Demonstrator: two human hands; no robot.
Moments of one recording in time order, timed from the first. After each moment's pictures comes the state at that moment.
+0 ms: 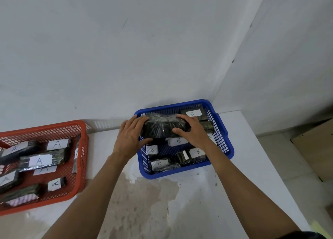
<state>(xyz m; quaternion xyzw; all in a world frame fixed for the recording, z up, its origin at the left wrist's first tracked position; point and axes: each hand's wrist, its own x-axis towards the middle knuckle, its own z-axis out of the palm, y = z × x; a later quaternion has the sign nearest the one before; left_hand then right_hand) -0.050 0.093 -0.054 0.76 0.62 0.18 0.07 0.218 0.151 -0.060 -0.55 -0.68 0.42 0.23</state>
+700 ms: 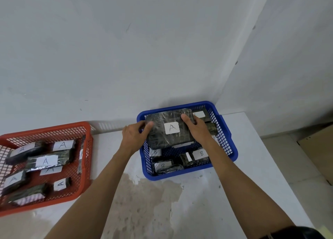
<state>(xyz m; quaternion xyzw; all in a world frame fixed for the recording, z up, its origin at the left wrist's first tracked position) -0.038 0.105 -0.037 0.59 0.71 0.27 0.26 0.207 0.164 -0.054 -0.61 -0.55 0.50 0.28</state>
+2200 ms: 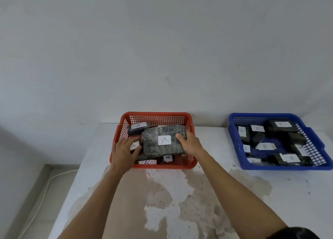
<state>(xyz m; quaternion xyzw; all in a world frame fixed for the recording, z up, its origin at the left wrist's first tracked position) -0.405 -0.137 -0.053 0.53 0.81 0.24 0.12 -0.170 -0.005 -0.038 -0.58 -0.65 0.47 0.15</state>
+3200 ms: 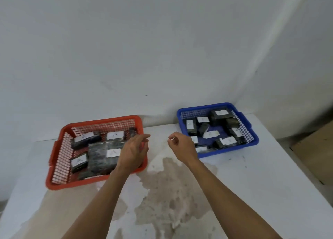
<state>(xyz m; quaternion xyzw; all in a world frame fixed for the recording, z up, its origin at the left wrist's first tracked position) -0.221 -0.060 -0.028 0.69 0.62 0.34 0.16 -0.012 -0.019 -0.023 -0.62 -0.69 0.29 0.26</state>
